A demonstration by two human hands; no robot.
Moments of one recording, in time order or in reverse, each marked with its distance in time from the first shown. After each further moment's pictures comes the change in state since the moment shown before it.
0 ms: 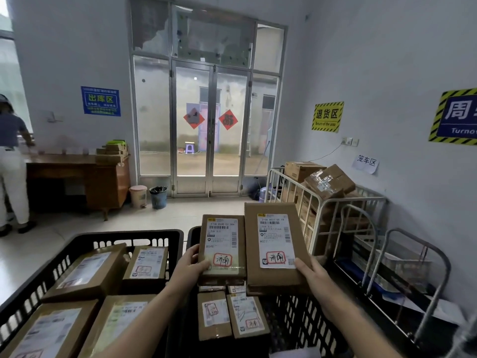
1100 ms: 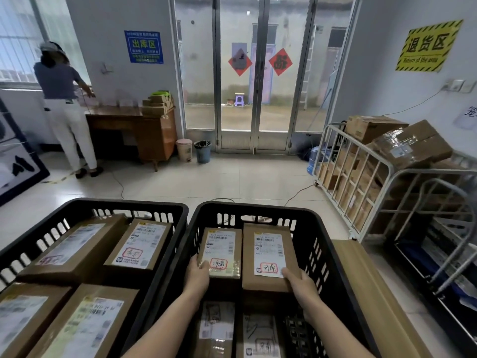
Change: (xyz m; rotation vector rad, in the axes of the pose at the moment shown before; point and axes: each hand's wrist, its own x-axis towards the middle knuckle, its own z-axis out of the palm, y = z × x) left_hand 0.143 -0.112 0.029 0.199 0.516 -0.273; right_hand 0.195 0.150 0.051 -0.066 -0.121 0.425
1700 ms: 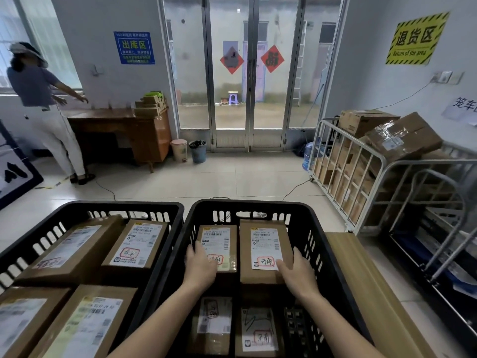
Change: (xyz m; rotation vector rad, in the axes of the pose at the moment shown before) left_hand 0.004 0.008 0.002 0.546 -0.015 0.208; right_hand -0.010 -0.013 -0.004 -0.474 0.136 -0.262
